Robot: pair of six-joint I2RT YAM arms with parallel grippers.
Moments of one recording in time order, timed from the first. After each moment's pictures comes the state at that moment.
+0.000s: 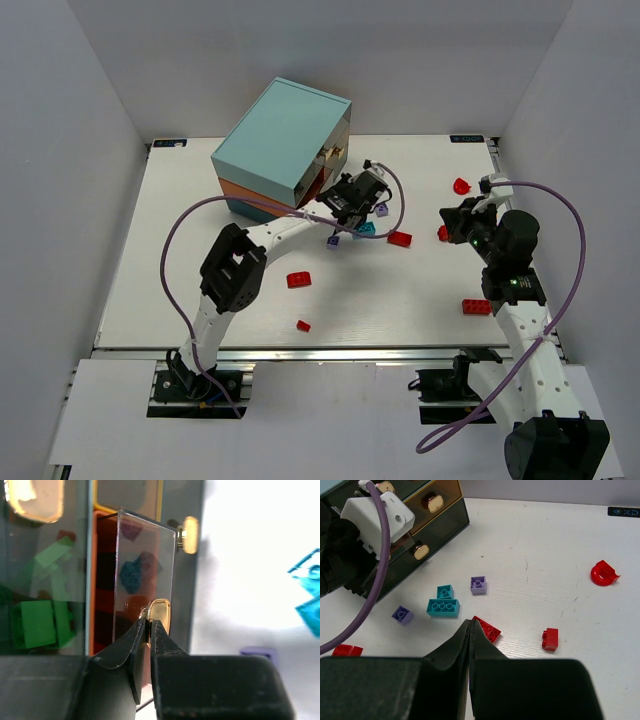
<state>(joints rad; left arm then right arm) -0.86 2.16 1.83 -0.50 -0.83 0.18 0.01 0.81 0.67 -0.03 -0.36 0.10</state>
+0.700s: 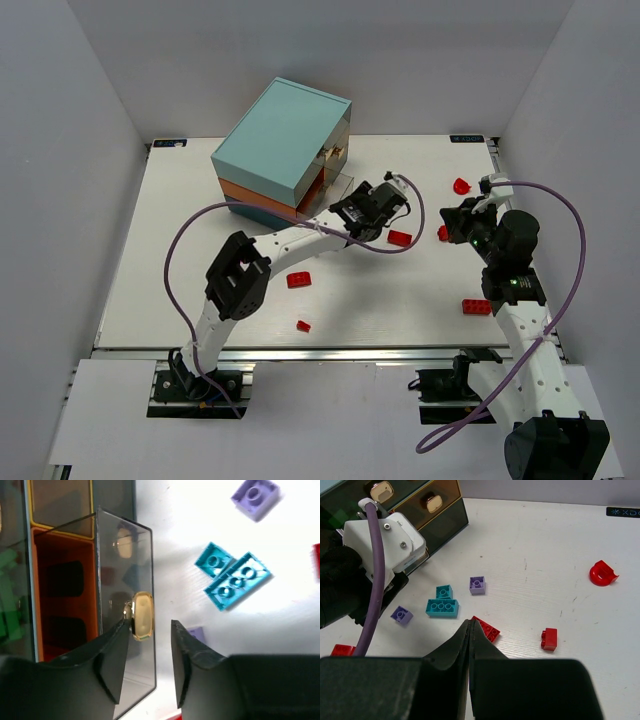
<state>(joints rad) -0.95 2.15 1.86 -0.53 -0.73 0.11 0.01 0.81 0.67 -0.03 -0.36 0.10</state>
